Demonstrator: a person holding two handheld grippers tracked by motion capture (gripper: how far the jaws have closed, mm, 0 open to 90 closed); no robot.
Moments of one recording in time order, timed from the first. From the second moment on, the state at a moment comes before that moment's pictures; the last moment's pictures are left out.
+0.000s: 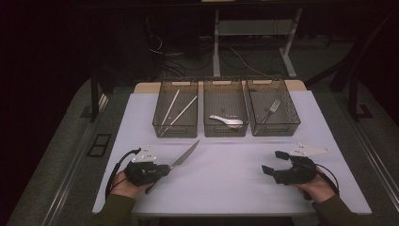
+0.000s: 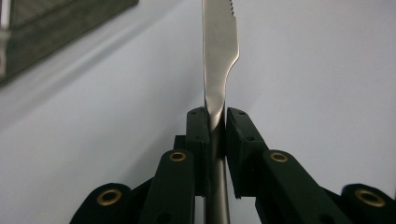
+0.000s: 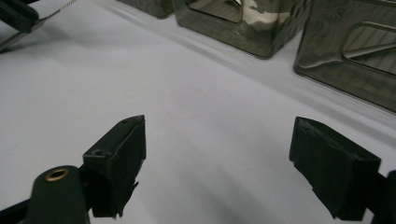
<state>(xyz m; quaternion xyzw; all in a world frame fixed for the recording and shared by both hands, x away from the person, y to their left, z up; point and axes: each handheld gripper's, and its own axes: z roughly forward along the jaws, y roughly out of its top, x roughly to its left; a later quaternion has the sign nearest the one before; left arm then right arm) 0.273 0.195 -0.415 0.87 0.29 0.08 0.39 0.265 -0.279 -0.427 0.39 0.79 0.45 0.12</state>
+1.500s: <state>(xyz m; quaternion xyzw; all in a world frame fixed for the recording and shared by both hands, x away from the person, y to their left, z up) 0.313 0.021 -0.385 0.82 0.25 0.12 0.50 0.316 -0.223 -0.372 0.36 0.74 0.57 0.04</state>
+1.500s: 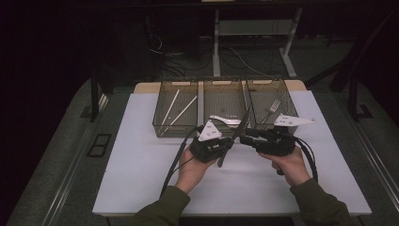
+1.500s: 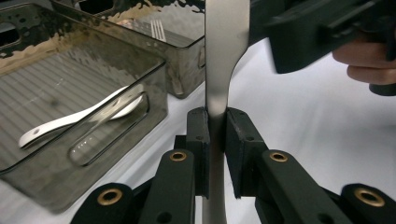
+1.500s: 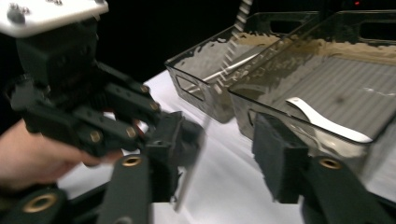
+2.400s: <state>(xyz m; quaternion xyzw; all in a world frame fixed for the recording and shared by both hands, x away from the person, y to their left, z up) 0.307 0.031 -0.388 0.83 0.23 0.12 0.50 0.329 -0.218 -0.368 0.36 0.73 0.59 0.02</state>
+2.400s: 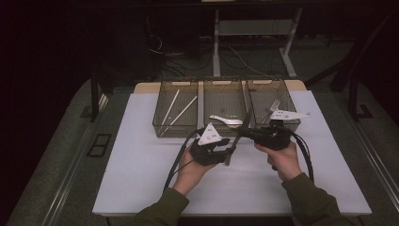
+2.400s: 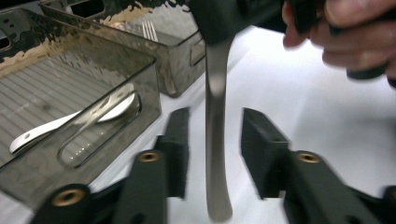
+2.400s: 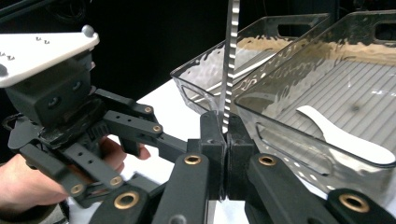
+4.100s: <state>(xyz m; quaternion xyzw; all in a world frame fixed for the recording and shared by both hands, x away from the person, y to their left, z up) 0.269 0.153 -0.424 0.83 0.27 0.09 0.48 0.441 -0.353 -0.307 0.49 0.75 0.41 0.20</state>
